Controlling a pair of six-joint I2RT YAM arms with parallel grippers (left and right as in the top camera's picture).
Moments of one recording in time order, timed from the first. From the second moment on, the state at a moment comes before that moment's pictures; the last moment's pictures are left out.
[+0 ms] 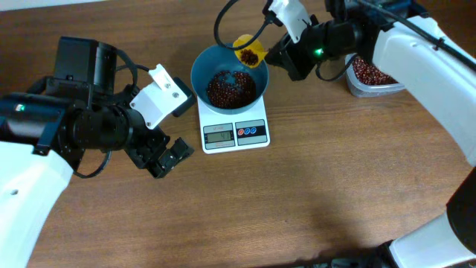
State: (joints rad) left arm -0.25 1.29 1.17 -1.03 0.39 0.65; right arm 0.21 1.69 1.39 -0.67 -0.51 -0.45
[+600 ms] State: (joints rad) left arm -0.25 1.29 1.17 -1.03 0.39 0.65; right arm 0.30 1.69 1.39 -0.66 -0.38 -0.42
